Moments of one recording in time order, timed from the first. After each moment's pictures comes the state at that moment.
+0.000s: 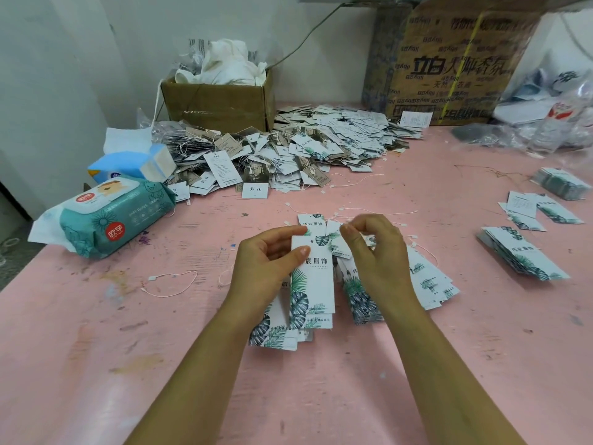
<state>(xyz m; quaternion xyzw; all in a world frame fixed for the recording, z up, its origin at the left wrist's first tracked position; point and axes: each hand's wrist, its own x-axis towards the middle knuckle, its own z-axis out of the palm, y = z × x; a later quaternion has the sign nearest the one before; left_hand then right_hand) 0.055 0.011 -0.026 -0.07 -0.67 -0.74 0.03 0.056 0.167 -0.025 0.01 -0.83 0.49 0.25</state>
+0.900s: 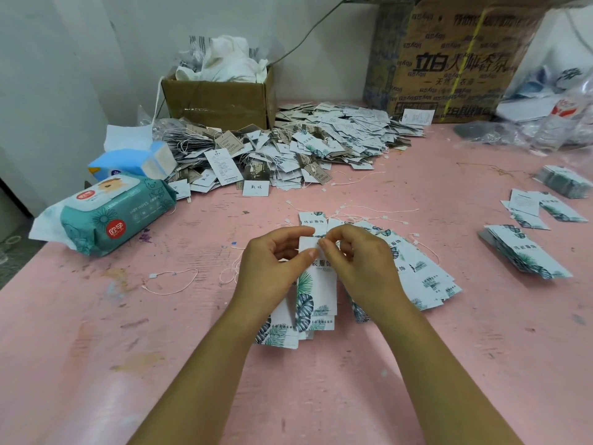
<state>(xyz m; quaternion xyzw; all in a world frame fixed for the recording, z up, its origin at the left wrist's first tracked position) 0.059 0.015 -0.026 -0.10 -0.73 -0.67 0.08 0.059 0.156 -0.029 0.11 -0.89 0.38 0.23</state>
